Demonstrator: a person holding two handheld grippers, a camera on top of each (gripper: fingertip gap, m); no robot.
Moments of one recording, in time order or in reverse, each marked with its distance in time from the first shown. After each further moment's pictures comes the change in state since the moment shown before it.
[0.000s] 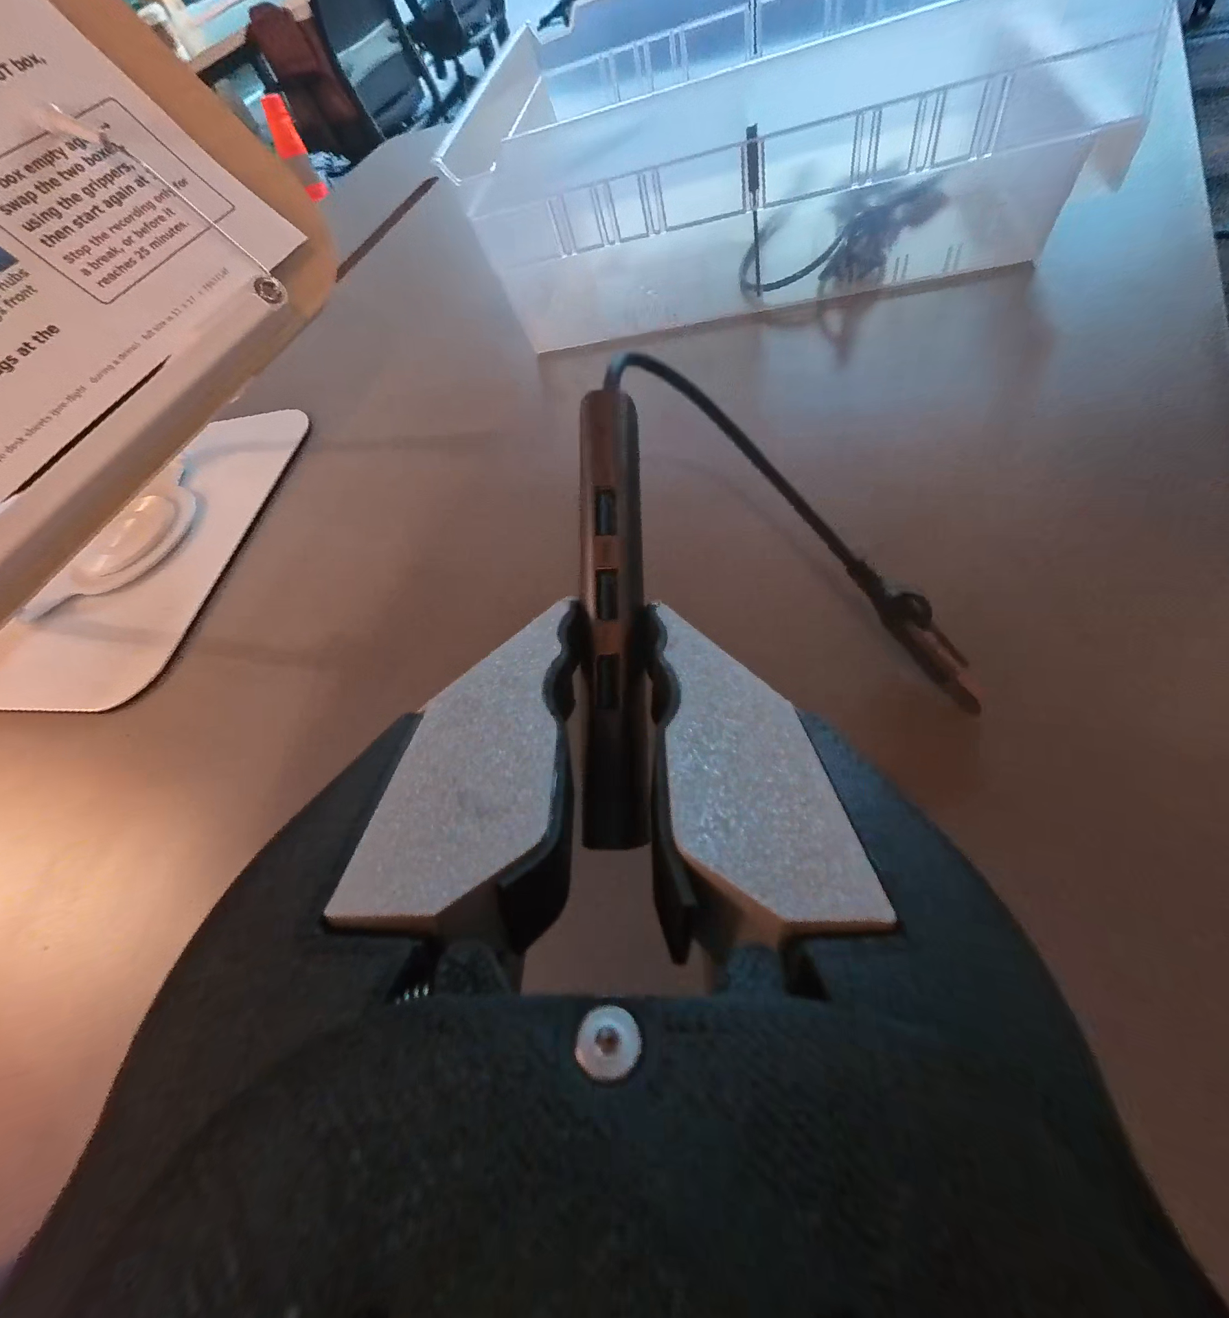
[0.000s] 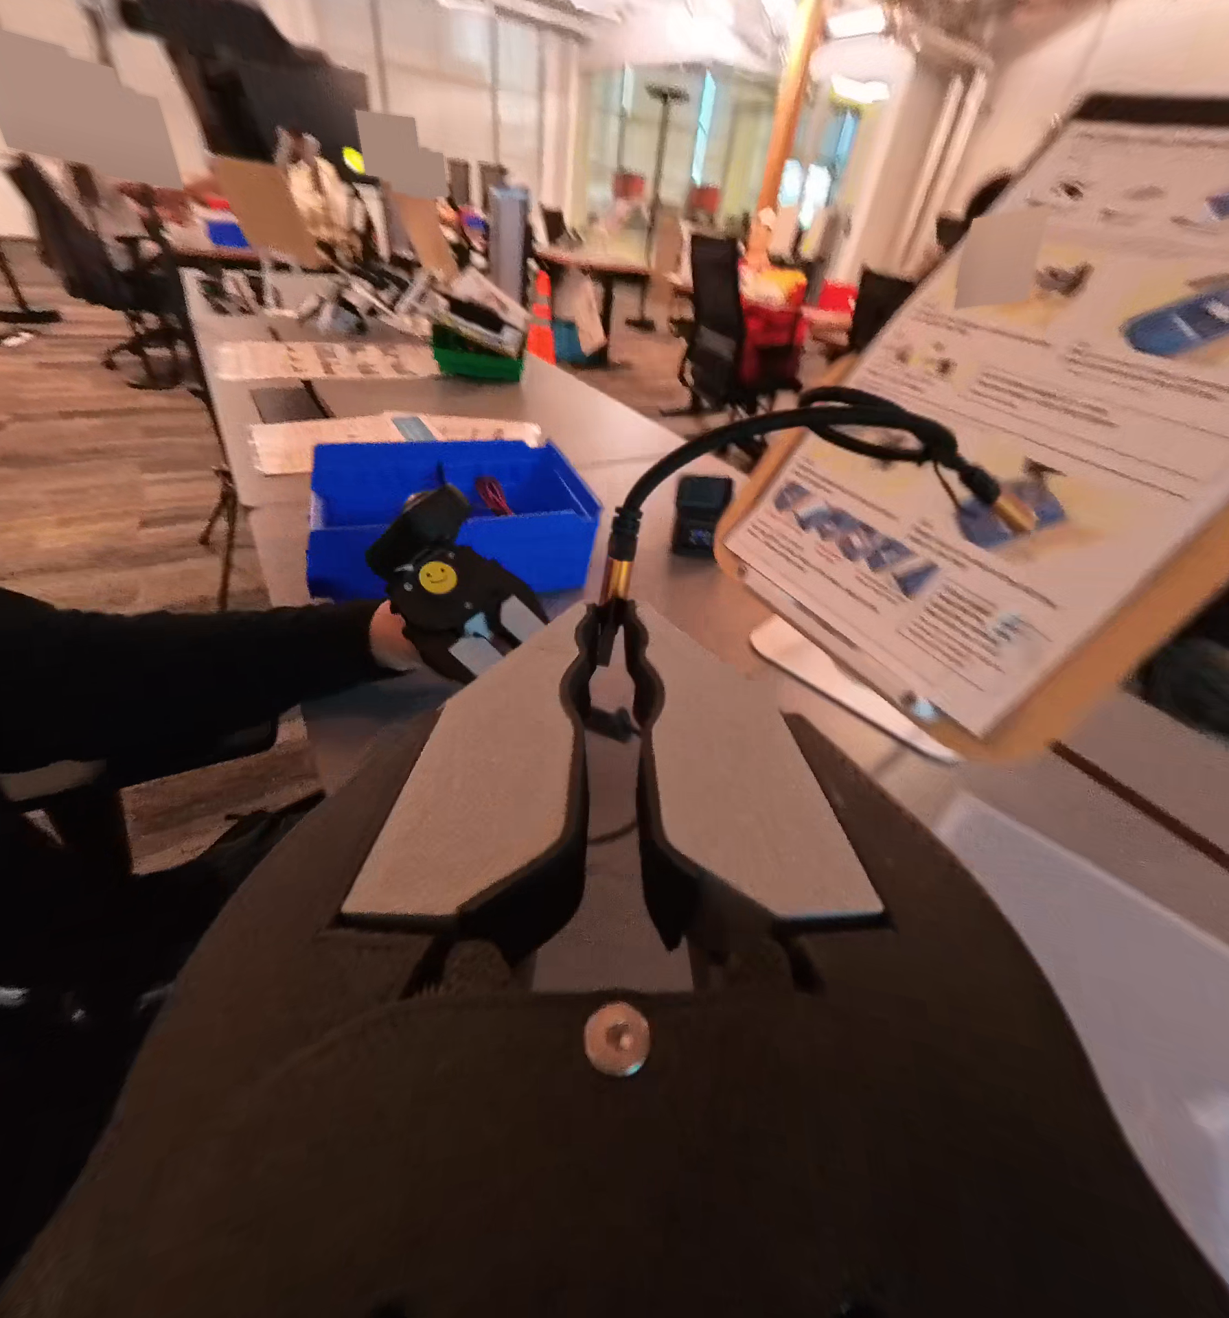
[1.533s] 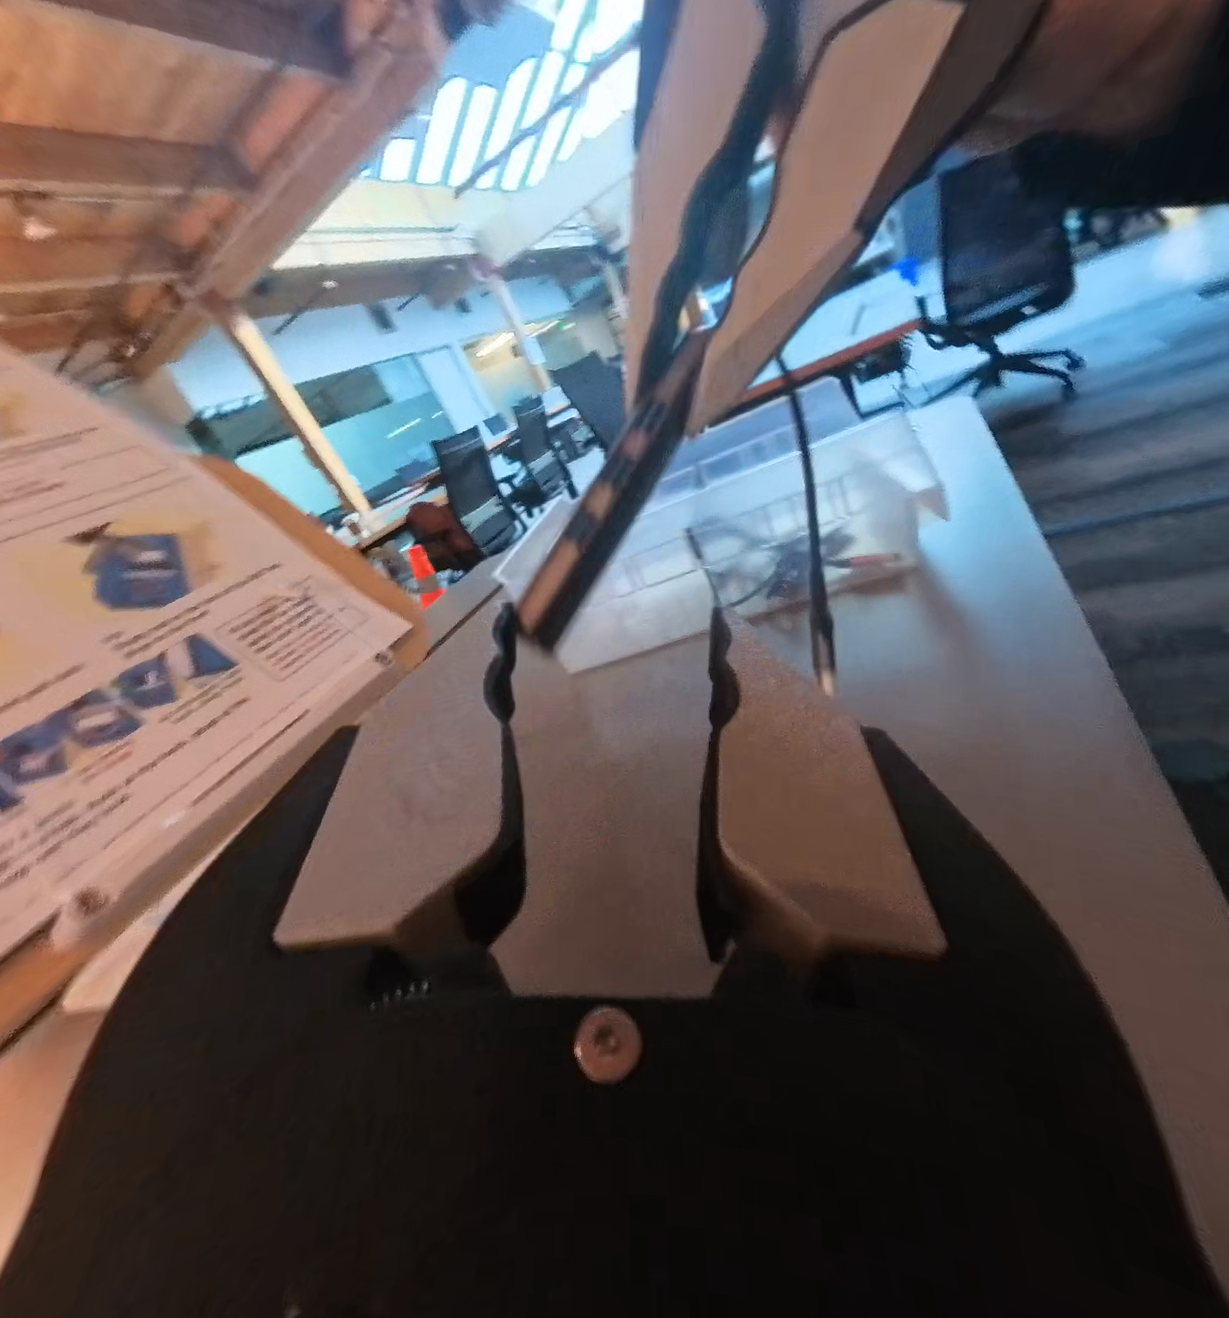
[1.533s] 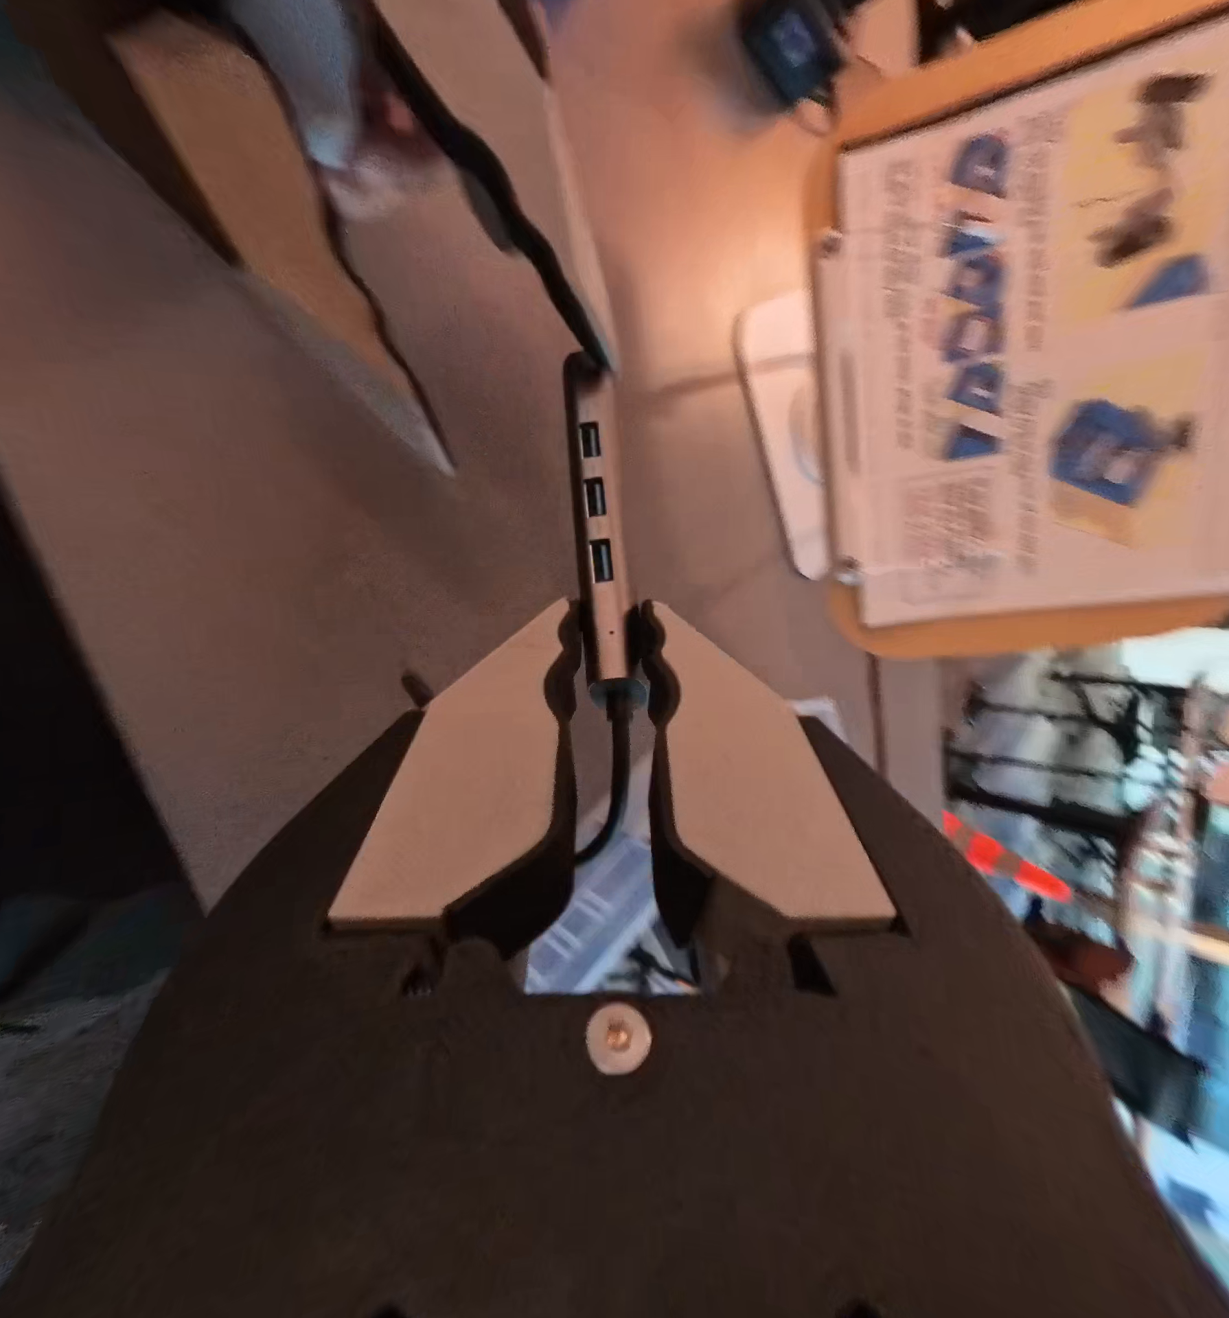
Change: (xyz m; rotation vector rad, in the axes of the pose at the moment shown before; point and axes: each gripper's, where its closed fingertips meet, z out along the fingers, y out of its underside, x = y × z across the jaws) left arm 0.024 -0.080 -0.040 0.527 -0.066 0.160; right arm -0.015 0.091 0.087 -0.818 0.132 -0.666
